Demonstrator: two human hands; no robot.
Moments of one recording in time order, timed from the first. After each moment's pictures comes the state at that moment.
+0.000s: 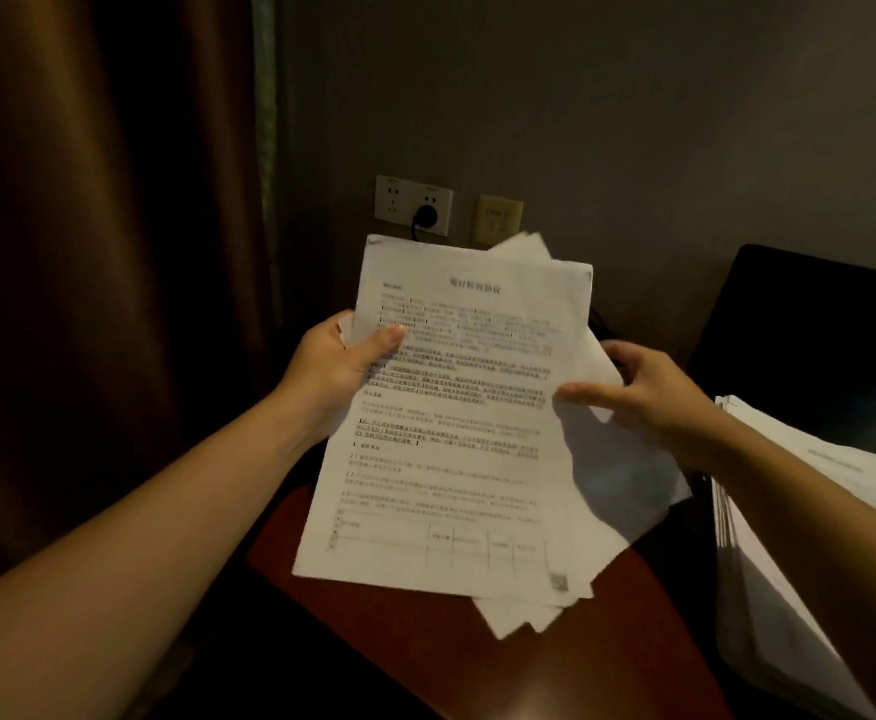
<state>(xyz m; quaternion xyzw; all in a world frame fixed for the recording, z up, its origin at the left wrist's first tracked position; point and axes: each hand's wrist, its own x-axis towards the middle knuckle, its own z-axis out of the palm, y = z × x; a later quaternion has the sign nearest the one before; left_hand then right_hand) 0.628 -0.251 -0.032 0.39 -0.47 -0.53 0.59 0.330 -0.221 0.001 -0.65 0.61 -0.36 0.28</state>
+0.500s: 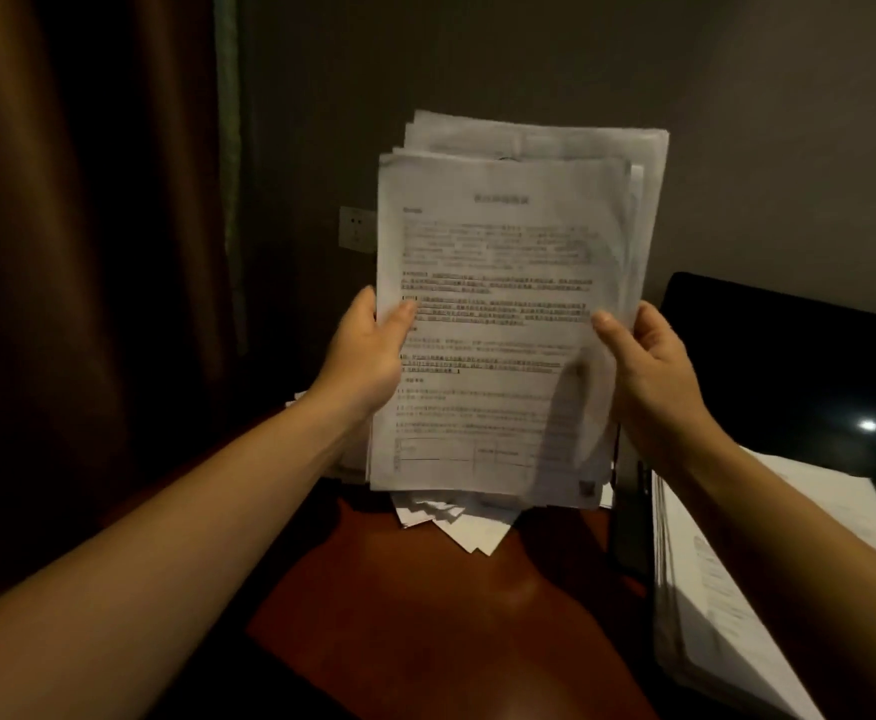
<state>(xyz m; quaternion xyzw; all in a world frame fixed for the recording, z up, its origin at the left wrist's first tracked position) 0.561 -0.237 0.018 0.41 -0.54 -0.43 0.60 0.329 -0.189 0.041 -0.55 0.46 -0.62 0.31</state>
